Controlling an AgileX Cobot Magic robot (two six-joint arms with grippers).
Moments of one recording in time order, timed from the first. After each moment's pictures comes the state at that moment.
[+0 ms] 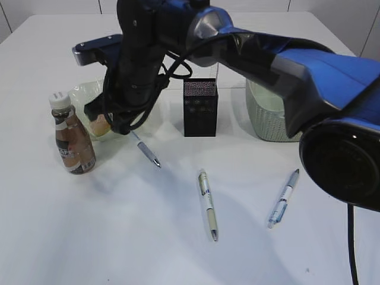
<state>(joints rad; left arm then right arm) -0.29 1.19 -1.02 0.16 1.01 -0.20 0.64 2.46 -2.43 0.09 1.17 -0.09</state>
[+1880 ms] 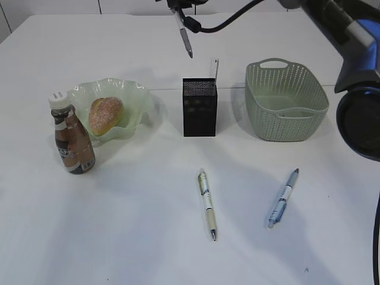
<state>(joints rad) -0.29 1.19 -1.02 0.16 0.90 -0.20 0.35 2.51 -2.78 0.17 0.87 -0.21</state>
